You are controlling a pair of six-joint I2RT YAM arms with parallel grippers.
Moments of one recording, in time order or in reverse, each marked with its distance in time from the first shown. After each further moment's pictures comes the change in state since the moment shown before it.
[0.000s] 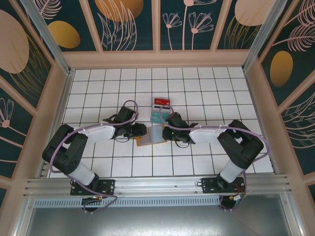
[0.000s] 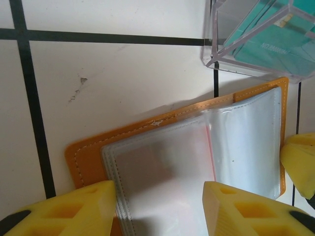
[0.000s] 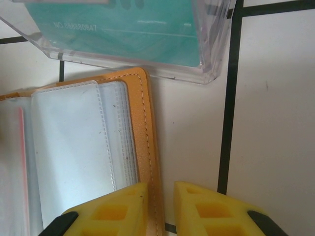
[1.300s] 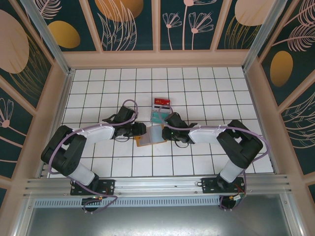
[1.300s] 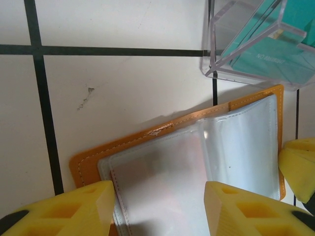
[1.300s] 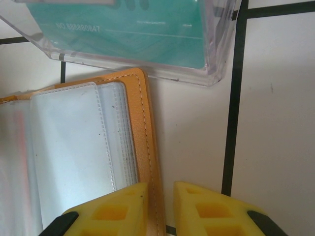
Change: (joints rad) left arm 0.000 -0.014 0.000 -0.003 -0.037 0.003; right arm 0.006 0.009 0.008 -0.002 0.008 0.000
